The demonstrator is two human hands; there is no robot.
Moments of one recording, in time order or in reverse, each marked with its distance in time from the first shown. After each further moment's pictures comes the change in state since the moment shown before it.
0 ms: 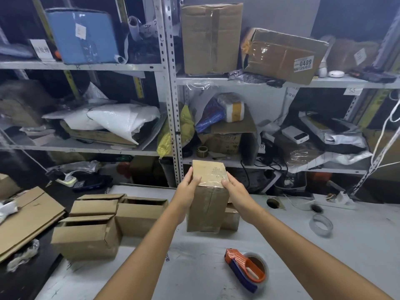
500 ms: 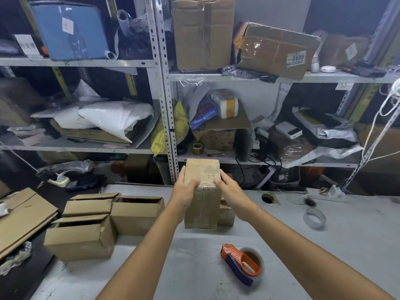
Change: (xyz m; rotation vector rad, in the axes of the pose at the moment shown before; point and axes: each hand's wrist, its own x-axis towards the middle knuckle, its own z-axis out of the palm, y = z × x) left_hand 0.004 -0.012 0.007 0.027 0.072 0.012; right_hand -0.006 0.000 0.001 -0.005 -0.052 0.000
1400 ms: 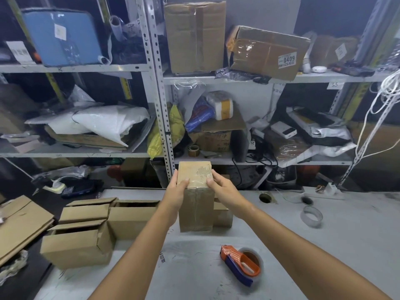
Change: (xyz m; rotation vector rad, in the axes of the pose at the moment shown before) left_hand 0.010 -0.008 -0.015 -0.058 -0.059 -0.081; right_hand -0.003 -0.011 0.003 -0.099 0.018 -0.040
